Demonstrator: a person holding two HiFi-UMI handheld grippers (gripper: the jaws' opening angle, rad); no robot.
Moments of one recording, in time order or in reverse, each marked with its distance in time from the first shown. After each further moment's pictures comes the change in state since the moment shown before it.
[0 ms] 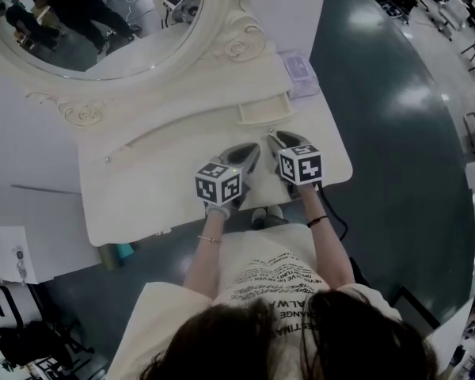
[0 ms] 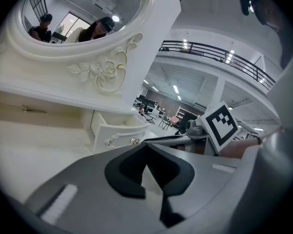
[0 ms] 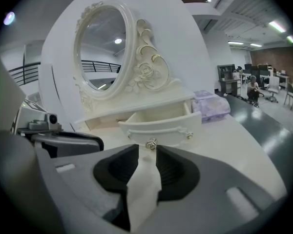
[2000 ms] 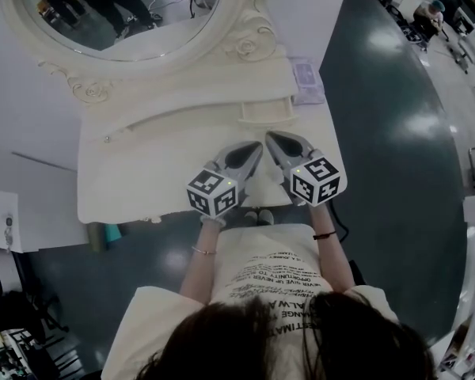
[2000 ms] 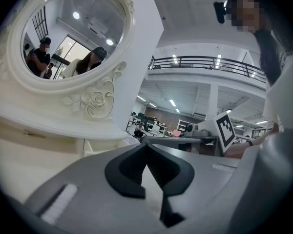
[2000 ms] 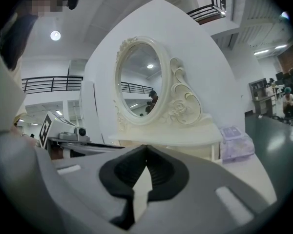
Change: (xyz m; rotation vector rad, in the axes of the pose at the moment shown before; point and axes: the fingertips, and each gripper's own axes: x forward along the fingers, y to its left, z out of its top) left arm -0.022 -0.053 0.046 0.101 -0.243 0.026; right arm -0.071 0.051 0.059 -0.181 -0.293 0.348
